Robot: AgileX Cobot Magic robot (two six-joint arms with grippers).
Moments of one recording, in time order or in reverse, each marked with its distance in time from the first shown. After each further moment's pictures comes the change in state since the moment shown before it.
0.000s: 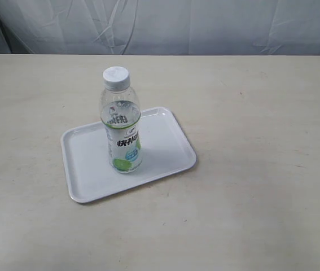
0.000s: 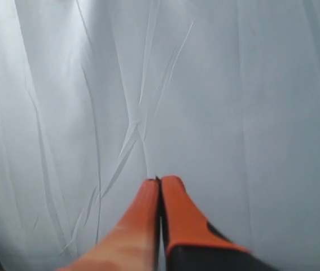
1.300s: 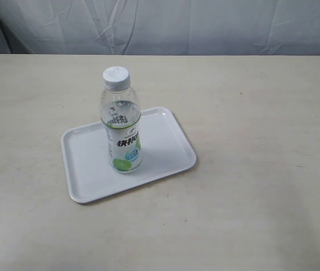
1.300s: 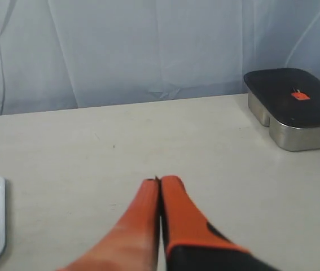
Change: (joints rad) left arm 0.000 0.000 0.000 0.000 0.000 0.000; right arm -0.212 -0.482 0.352 -1.659 0.469 1.609
